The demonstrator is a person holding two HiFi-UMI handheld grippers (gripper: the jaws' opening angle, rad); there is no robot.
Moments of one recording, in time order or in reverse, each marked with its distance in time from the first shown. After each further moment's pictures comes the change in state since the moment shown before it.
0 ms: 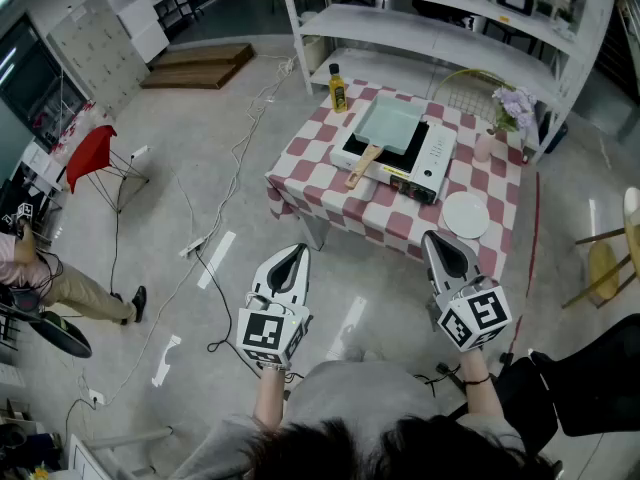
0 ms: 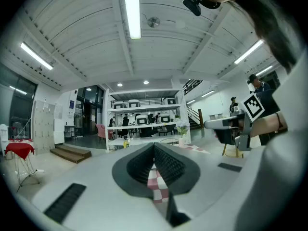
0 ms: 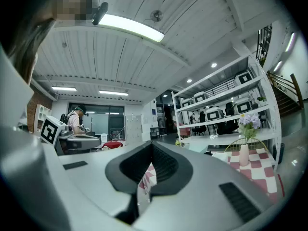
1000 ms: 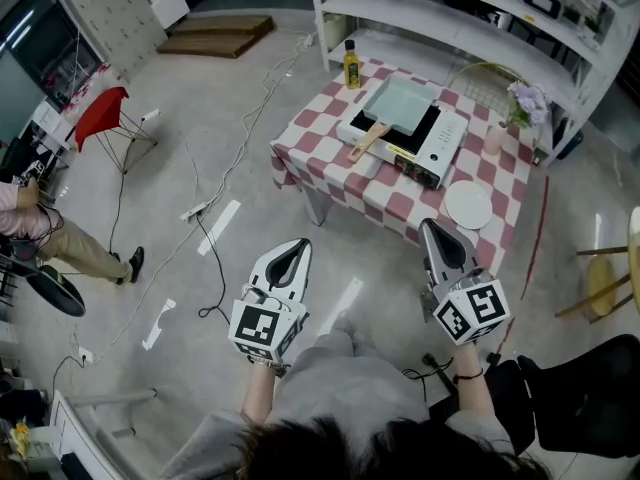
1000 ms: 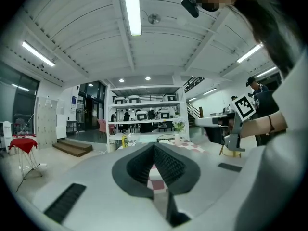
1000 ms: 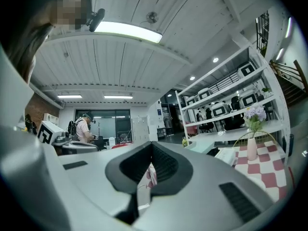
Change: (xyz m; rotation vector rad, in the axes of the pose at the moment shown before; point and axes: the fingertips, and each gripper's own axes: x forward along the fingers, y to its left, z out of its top) left arm -0.025 -0.042 -0.013 -0.003 0.032 -0.023; right arm -0.010 0.000 -0.001 0.059 -0.012 0.082
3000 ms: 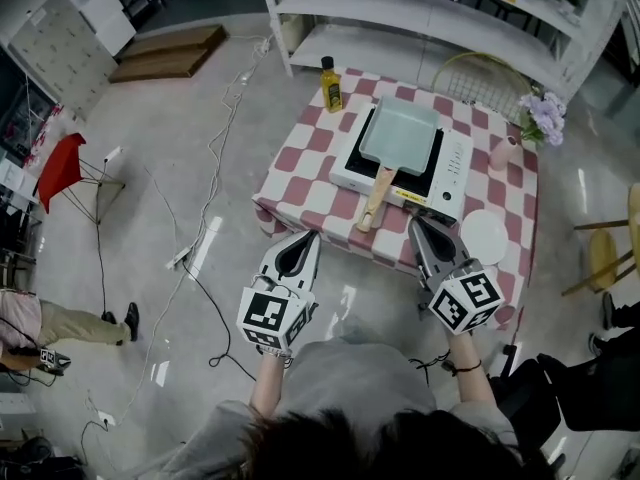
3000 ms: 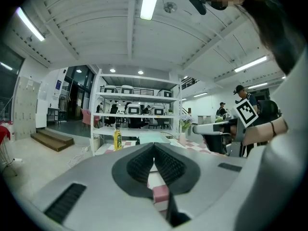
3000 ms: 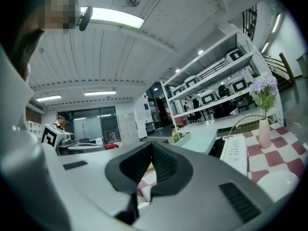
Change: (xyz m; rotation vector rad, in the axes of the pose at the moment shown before) left arm 0.180 0.125 -0.026 -0.094 0.044 -0.184; right arm 0.170 -0.076 -0.044 0.117 0.075 -0.144
